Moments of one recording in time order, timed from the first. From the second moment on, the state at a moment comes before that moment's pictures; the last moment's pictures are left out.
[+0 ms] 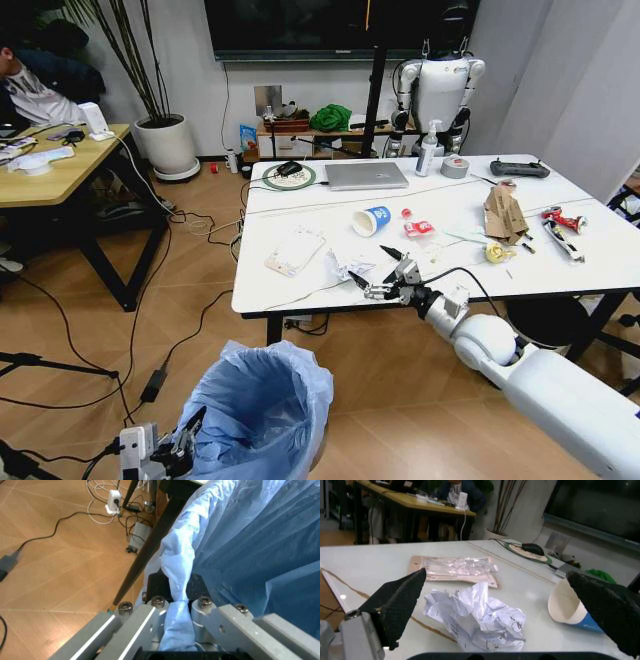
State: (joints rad) left arm 2.27 -1.24 -0.78 -2.48 -0.76 0.23 0.01; right arm -0.73 0.74 -0.20 1.67 0.60 0.20 -0.16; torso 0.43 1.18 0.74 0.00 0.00
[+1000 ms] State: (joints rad) left arm 2.27 -1.25 -0.80 -2.48 -0.78 0.23 0.01; right arm -0.55 0.82 -0.34 1.42 0.47 0.30 -0.29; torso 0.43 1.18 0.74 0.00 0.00
